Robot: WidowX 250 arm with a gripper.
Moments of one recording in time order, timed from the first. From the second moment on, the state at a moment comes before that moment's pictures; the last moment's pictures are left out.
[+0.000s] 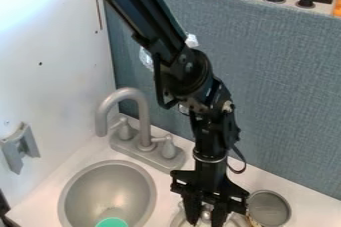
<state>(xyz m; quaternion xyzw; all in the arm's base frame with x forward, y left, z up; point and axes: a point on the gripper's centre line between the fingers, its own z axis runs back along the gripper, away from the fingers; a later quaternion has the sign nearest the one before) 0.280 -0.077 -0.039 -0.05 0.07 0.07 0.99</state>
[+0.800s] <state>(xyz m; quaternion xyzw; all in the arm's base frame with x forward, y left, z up) 0.280 -0.089 0.025 0.01 0.02 0.10 0.99</state>
